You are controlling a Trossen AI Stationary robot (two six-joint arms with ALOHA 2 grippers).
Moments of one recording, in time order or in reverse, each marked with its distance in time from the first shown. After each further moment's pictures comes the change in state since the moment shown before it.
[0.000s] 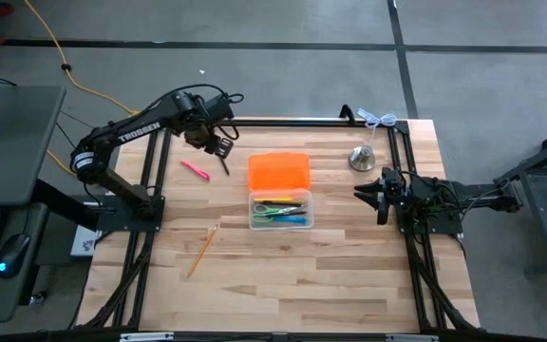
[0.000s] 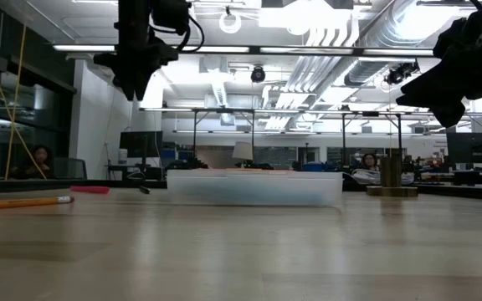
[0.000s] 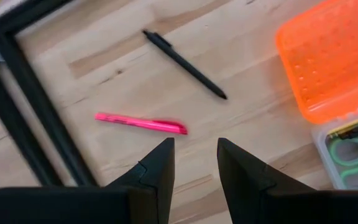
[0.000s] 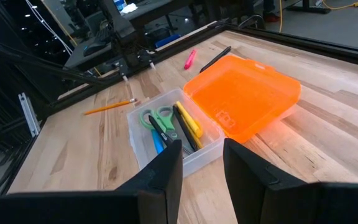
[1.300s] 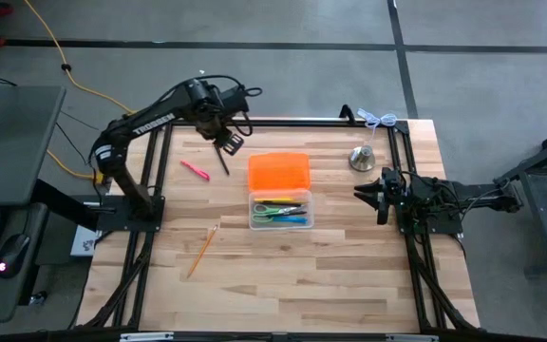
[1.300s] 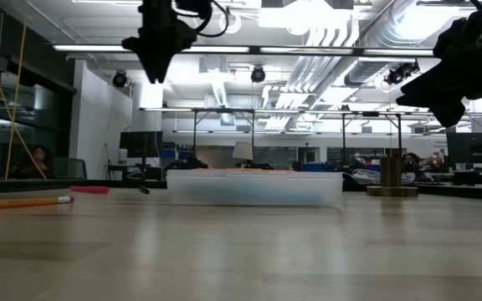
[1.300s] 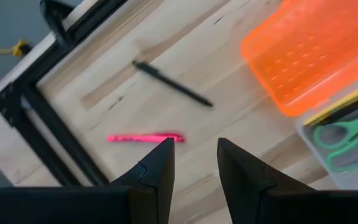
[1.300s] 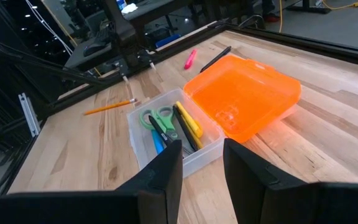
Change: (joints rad) left arm -0.067 0.186 0.353 -0.186 -0.038 0.118; right arm 0.000 0.000 0.000 0.000 0.000 0.001
